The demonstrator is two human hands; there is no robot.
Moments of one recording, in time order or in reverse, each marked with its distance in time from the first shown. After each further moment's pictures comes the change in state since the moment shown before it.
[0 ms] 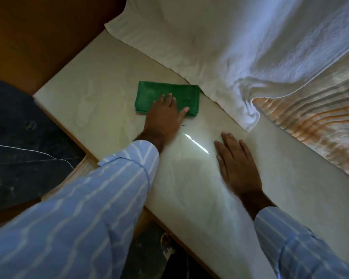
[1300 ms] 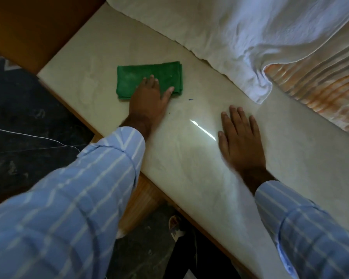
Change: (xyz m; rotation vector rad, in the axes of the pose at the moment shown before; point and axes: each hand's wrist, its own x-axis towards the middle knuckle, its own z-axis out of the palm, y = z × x) left_hand -0.042 -0.038 0.002 -0.004 0.093 -0.148; right_hand -0.005 -0.031 -0.006 -0.056 0.005 0.106
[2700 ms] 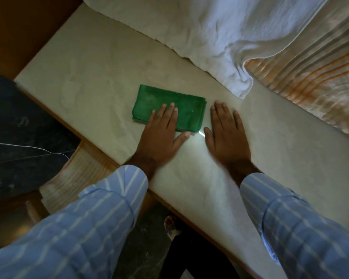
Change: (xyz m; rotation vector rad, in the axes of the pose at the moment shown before) left_hand -0.082 0.038 0.050 0.031 -0.002 0.387; right_hand 0.003 0.002 0.003 0.030 -0.077 0.038
